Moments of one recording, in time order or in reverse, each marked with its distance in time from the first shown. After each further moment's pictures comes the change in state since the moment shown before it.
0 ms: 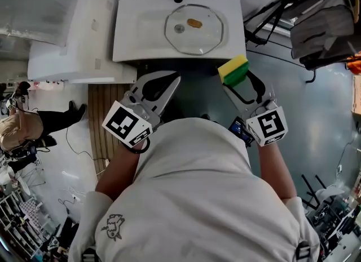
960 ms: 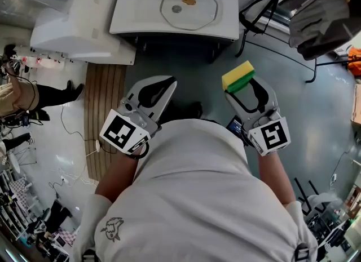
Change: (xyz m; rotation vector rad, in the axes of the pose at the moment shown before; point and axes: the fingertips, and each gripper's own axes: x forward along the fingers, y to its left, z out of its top) left arm -0.032 -0.157 -0.033 0.029 -0.025 0.129; right arm -0.150 0.049 -0.044 -0.010 -0.067 0.082
